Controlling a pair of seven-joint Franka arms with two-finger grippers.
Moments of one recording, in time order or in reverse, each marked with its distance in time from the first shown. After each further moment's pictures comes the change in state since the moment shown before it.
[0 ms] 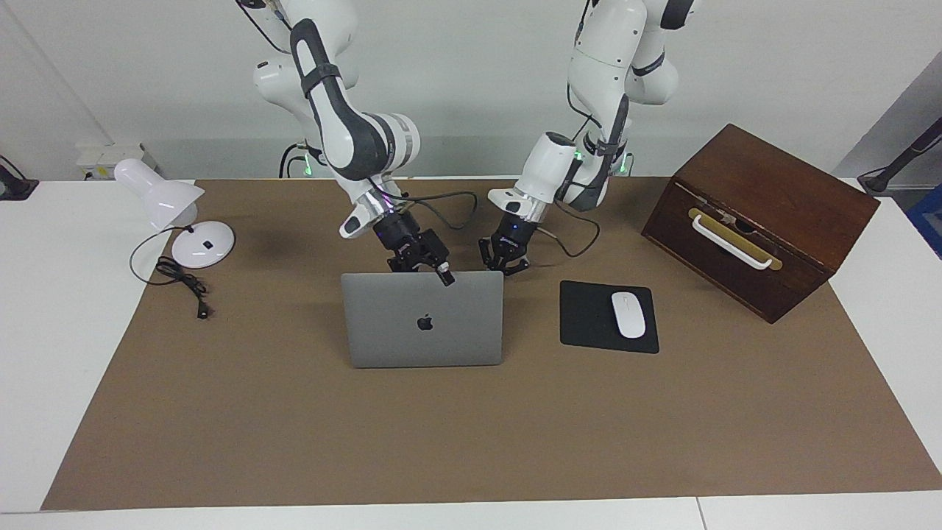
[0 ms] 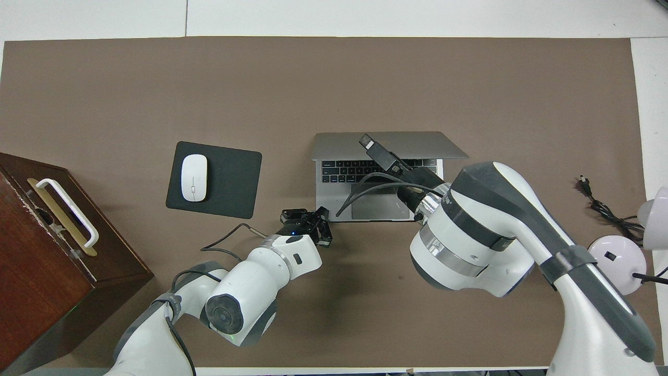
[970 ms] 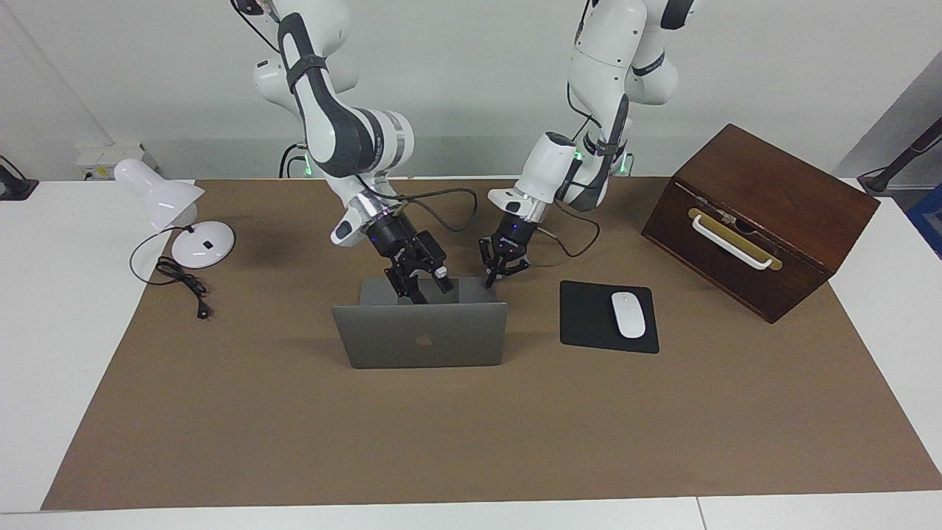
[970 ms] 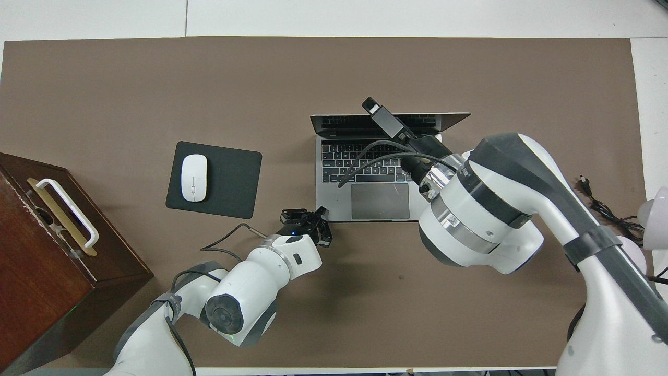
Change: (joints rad) left arm 0.000 0.000 0.000 0.000 0.000 0.000 0.000; right arm -0.040 0.045 -0.001 0.139 0.000 -0.024 0.001
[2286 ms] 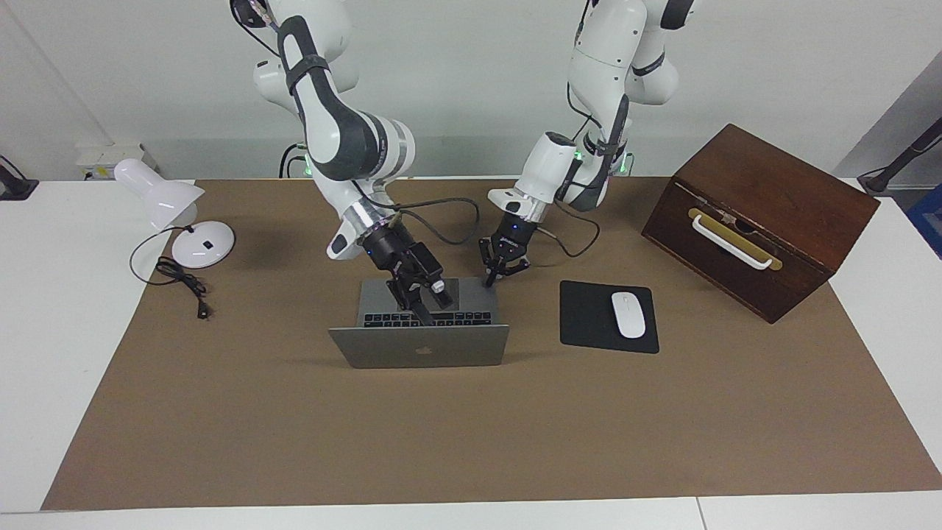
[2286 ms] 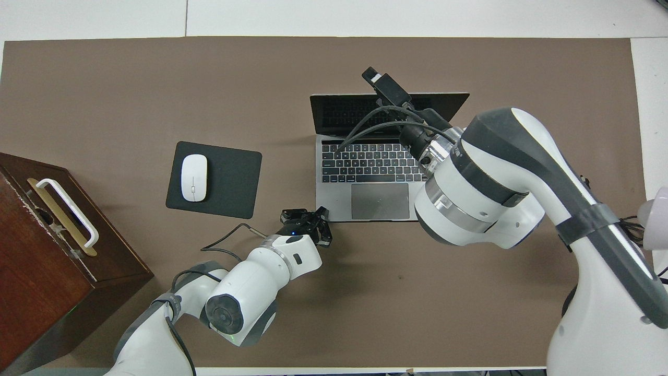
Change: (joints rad) left arm 0.000 0.000 0.000 0.000 0.000 0.000 0.001; right arm 0.020 0.071 0.002 0.127 -0.142 0.016 0.281
